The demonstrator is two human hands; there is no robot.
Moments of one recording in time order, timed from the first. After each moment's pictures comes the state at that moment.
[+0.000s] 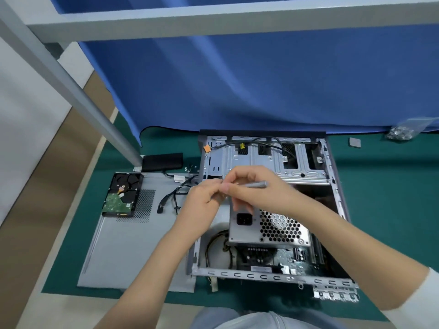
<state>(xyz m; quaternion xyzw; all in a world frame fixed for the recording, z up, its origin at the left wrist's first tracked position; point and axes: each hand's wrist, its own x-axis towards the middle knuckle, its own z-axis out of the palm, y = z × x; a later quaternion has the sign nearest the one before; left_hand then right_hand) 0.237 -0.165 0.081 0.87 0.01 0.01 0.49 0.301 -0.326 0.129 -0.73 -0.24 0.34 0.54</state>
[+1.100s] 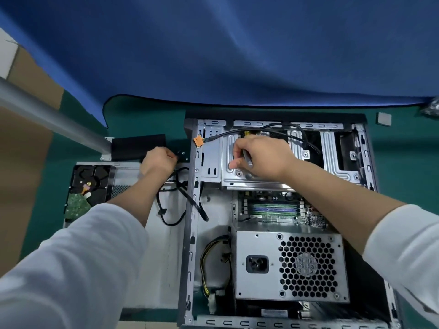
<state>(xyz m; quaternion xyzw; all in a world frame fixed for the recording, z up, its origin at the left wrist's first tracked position) 0.396 -0.039 -0.100 0.91 0.32 -0.16 0.22 0.439 -0.301 0.002 -0.91 -0.30 0.21 0.17</state>
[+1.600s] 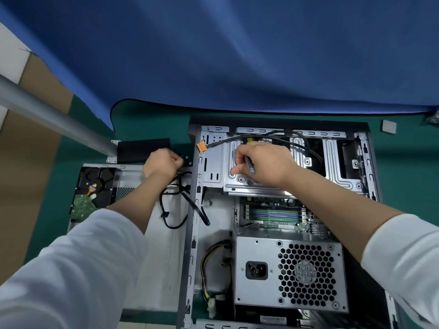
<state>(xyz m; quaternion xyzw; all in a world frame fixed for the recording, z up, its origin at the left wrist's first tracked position) 0.397 -0.047 -0.082 0.92 0.32 -0.15 0.19 0.439 -0.299 0.001 -0.91 -0.31 0.20 0.17</state>
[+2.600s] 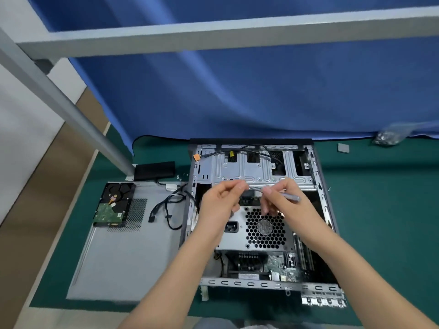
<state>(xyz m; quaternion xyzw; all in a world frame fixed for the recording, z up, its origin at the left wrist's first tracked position) 0.259 -0.232 0.080 0.60 0.22 -0.07 0.77 0.282 -0.397 0.100 -0.72 -0.09 0.20 0.66</state>
